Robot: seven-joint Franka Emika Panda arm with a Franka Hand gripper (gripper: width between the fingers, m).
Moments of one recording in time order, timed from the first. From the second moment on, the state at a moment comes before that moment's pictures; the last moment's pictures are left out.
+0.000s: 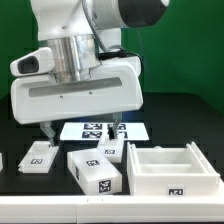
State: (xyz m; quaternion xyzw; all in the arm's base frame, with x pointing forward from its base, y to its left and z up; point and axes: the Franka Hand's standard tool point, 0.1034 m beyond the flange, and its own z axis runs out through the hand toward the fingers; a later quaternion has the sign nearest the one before) arm 0.562 -0.063 0.075 -1.00 -0.01 -0.05 0.06
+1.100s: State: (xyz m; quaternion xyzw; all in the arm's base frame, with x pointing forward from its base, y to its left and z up) arm 0.539 -0.092 0.066 -0.83 -0.56 0.01 -0.01
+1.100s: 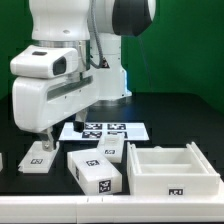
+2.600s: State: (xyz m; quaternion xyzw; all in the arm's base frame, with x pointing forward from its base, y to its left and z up) arm 0.465 -0.148 0.018 -0.73 -0.68 0.04 0.01
